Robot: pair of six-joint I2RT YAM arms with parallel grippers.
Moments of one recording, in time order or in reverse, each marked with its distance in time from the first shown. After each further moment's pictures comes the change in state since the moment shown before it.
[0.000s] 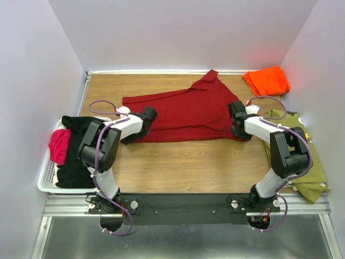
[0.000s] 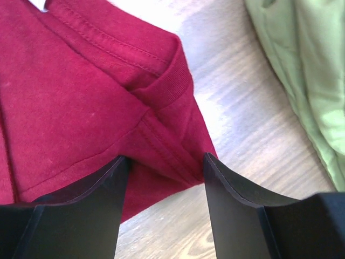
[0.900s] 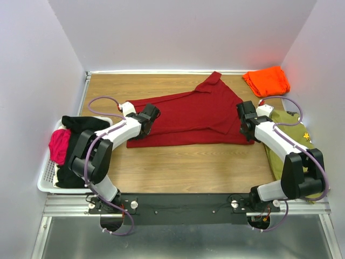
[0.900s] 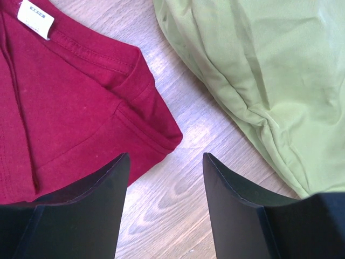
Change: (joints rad) left arm -0.067 -0.171 -0.018 0.035 0.080 0.110; right arm -0.022 -0.252 -0.027 -0.187 0.092 0.050
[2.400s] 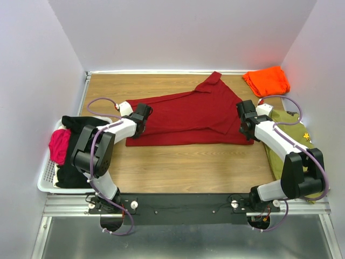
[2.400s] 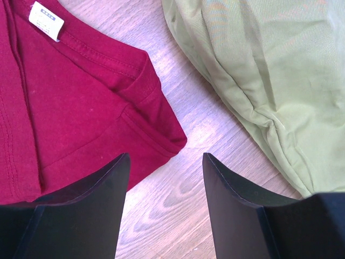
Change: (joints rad) left arm 0.123 0.079 -0.089 0.336 0.115 0.174; right arm 0.000 0.005 0.014 0.000 -0.021 -0.006
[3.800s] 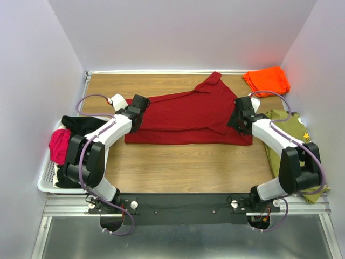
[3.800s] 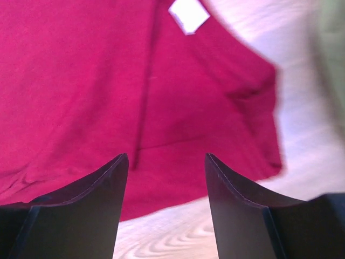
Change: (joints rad) left arm 0.003 -0.147 0.107 -0.177 -0.032 -0.129; right arm 0.023 0.043 0.019 0.205 -0.303 -0.101
